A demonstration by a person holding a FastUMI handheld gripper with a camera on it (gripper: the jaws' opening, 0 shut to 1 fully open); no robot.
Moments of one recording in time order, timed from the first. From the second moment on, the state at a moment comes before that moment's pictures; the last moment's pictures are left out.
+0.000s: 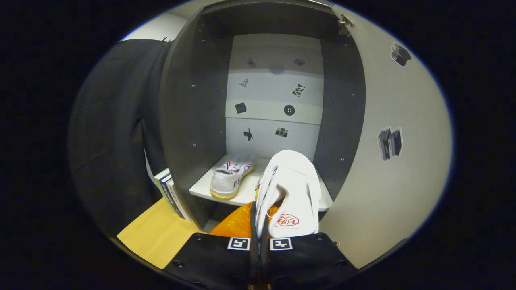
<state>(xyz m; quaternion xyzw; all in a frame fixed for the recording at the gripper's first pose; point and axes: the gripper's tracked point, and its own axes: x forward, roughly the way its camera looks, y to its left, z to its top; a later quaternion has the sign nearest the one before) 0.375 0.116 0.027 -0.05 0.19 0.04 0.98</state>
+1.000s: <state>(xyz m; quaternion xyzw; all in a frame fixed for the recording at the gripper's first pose) 0.588 0.071 -0.021 0.00 0.25 -0.01 0.97</state>
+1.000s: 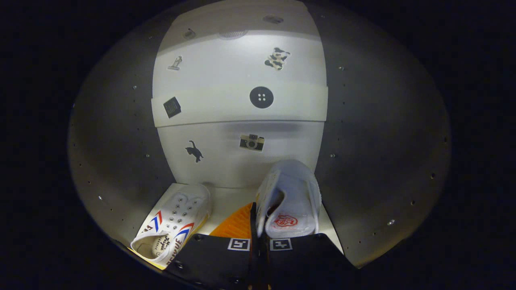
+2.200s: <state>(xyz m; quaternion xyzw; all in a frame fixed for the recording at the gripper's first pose) 0.349 0.146 0.092 -0.02 0.12 0.04 0.99</state>
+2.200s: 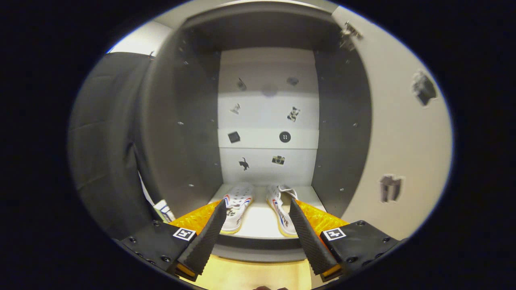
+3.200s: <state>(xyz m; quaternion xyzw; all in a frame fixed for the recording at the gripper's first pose) 0.029 0.053 0.102 0.01 0.06 0.00 1.00</state>
